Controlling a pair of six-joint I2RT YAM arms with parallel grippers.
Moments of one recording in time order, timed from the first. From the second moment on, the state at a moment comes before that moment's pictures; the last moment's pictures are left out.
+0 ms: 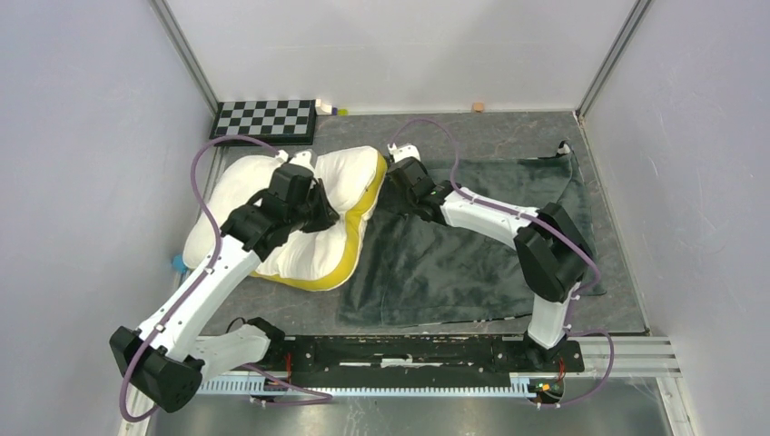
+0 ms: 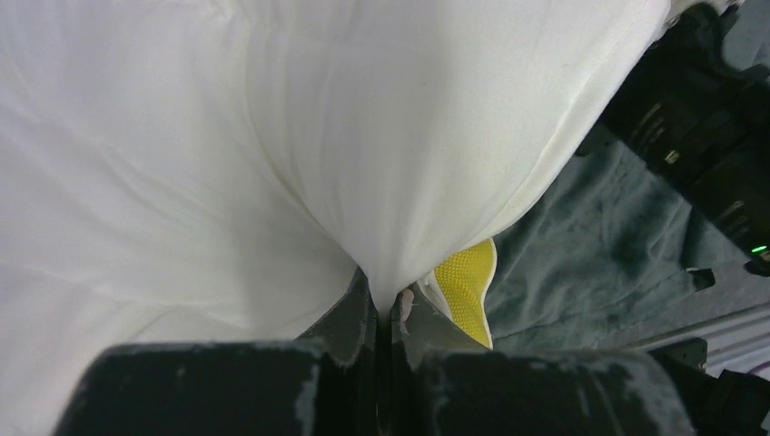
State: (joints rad) left arm -0.50 1.07 1.09 -0.73 -0.08 -0.59; right arm 0.76 1.87 1.33 -0.28 0.39 0.26
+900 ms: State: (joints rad) left arm -0.75 1.30 0.97 -0.67 -0.11 -0.59; right arm 0.70 1.54 1.03 -0.12 0.31 0.18
